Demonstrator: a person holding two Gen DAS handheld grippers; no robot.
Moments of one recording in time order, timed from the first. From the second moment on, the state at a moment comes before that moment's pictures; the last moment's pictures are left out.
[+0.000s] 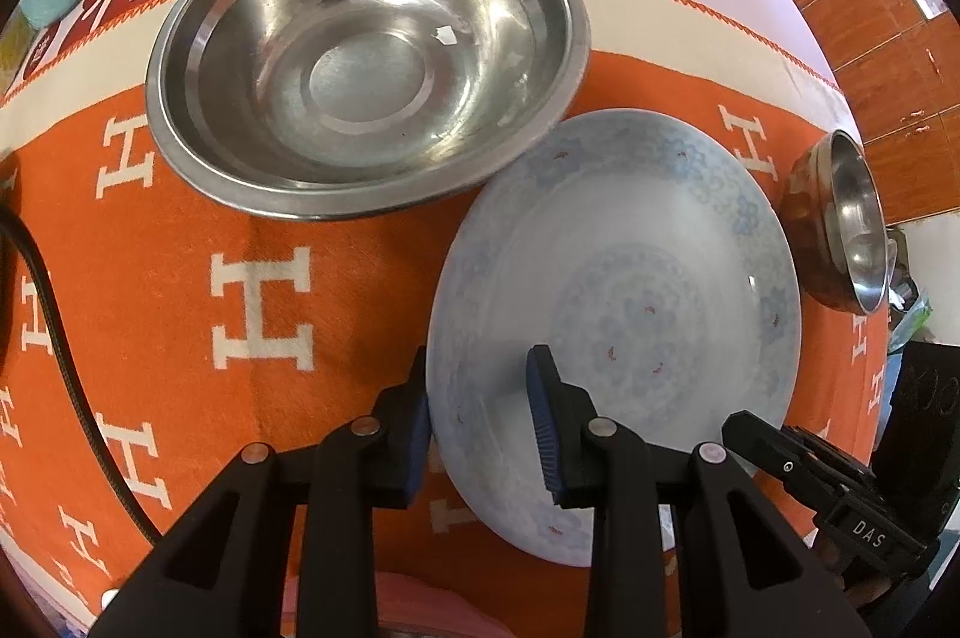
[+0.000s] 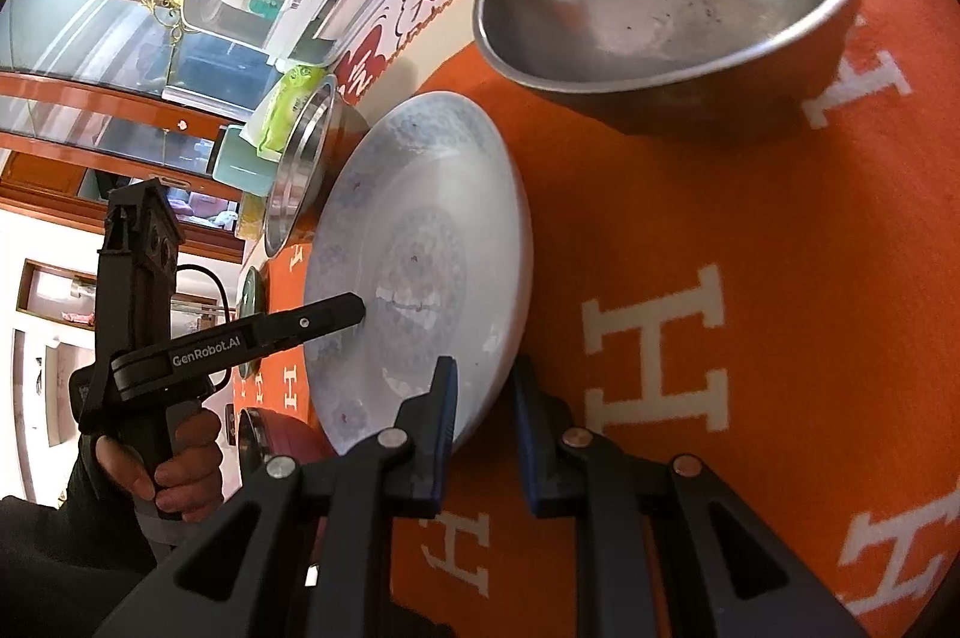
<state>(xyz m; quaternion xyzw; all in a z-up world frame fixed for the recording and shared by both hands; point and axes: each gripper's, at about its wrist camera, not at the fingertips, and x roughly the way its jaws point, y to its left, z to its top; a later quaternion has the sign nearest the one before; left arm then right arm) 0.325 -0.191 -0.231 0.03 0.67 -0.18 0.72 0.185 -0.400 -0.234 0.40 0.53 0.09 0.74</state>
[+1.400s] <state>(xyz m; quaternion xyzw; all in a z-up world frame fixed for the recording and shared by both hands) 0.177 -0.207 -0.126 0.06 0.61 -0.26 0.75 0.077 -0.423 -0.152 0.39 0.44 0.11 0.80</state>
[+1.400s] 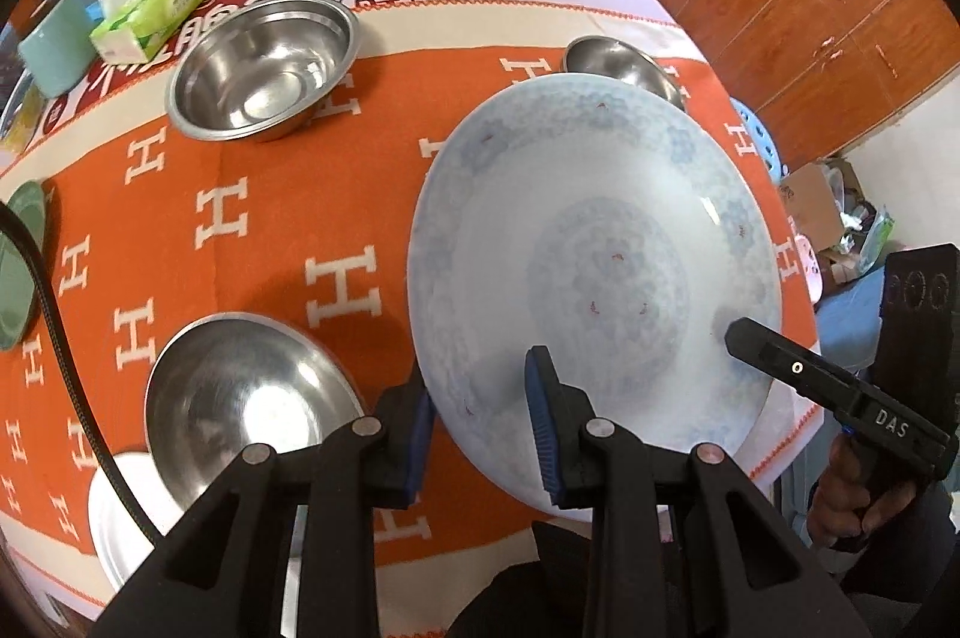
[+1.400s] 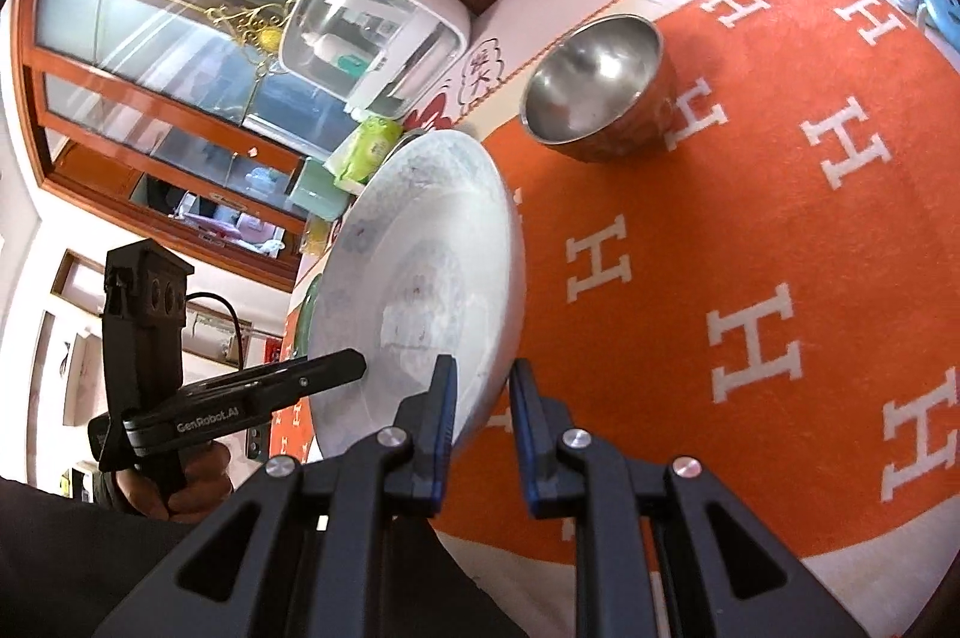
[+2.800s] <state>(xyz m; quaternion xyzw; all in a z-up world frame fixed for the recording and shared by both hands) 0.079 0.024 -0.072 0.00 0.56 -0.23 0.80 0.023 -0.227 -0.102 0.31 0.46 0.19 0.81</state>
